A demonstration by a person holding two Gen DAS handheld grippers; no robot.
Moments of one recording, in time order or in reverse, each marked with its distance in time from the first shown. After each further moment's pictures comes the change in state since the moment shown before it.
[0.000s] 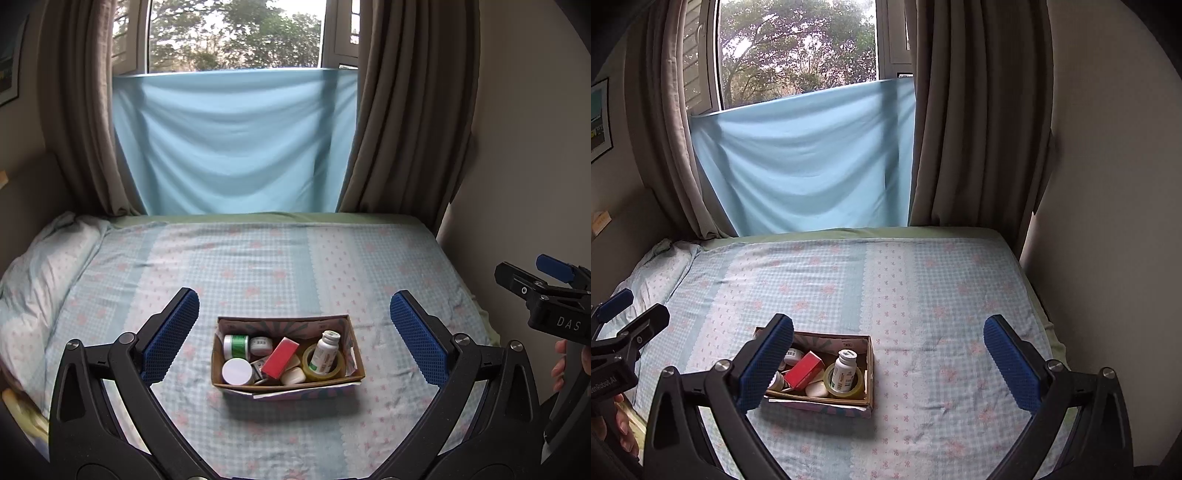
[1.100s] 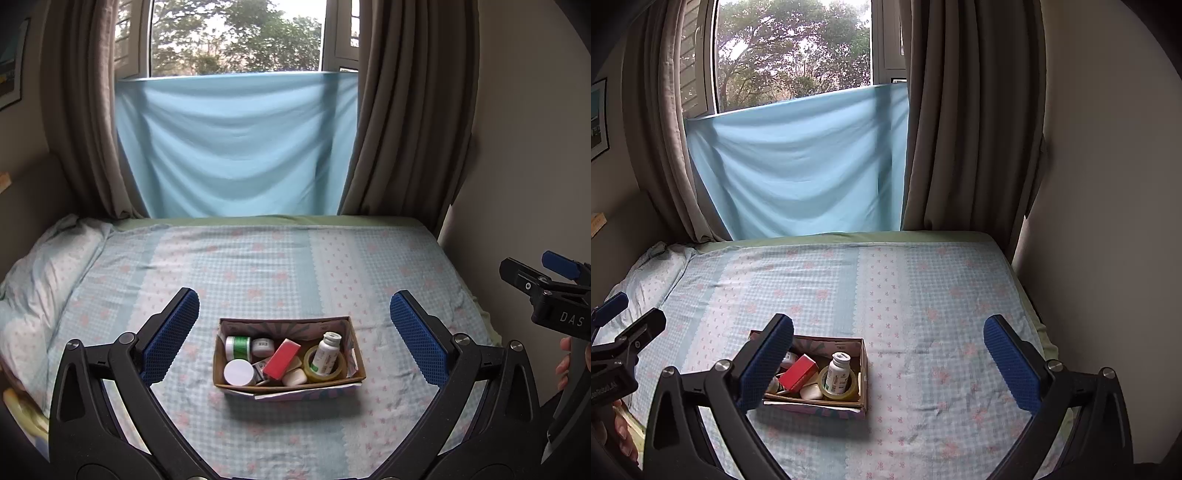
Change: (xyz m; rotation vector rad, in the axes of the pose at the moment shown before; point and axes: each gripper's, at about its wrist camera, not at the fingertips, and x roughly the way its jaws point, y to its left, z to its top) left arm -0.005 -0.002 -0.002 -0.002 -0.011 0.006; right arm -0.009 -0.003 0.003 -0.004 -0.018 -0.029
